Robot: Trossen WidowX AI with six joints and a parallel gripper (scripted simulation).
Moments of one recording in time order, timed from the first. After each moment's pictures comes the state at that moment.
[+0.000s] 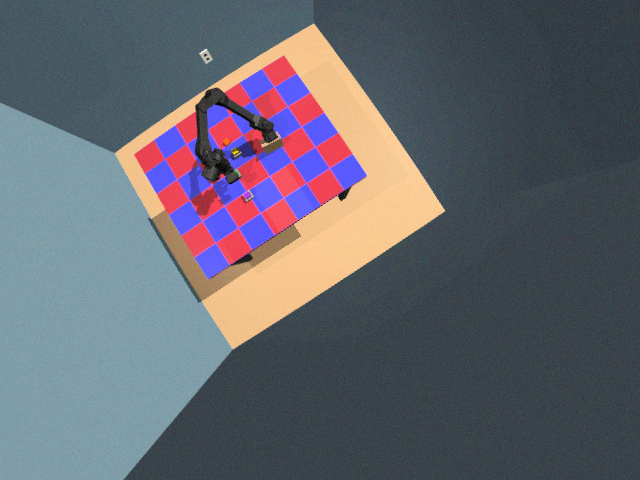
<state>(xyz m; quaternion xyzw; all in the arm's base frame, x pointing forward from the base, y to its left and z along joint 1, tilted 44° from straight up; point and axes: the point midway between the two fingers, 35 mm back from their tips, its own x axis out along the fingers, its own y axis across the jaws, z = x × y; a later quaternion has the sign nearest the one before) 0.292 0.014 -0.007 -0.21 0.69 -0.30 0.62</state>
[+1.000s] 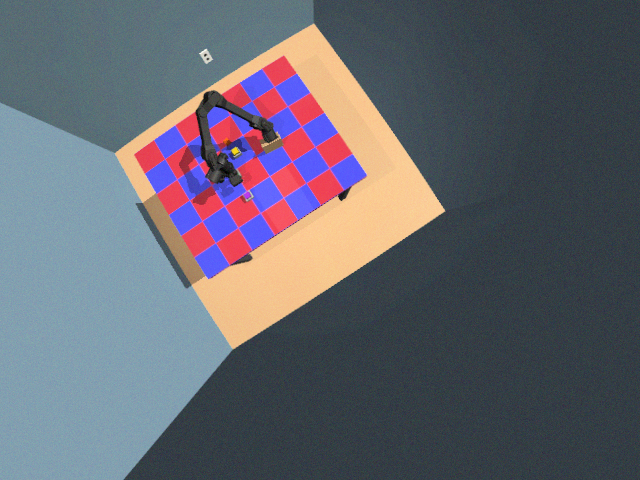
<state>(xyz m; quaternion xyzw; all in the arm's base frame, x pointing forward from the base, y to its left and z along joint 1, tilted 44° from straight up) 0.283 -0.020 -0.044 -0.21 0.69 -0.31 0.62</state>
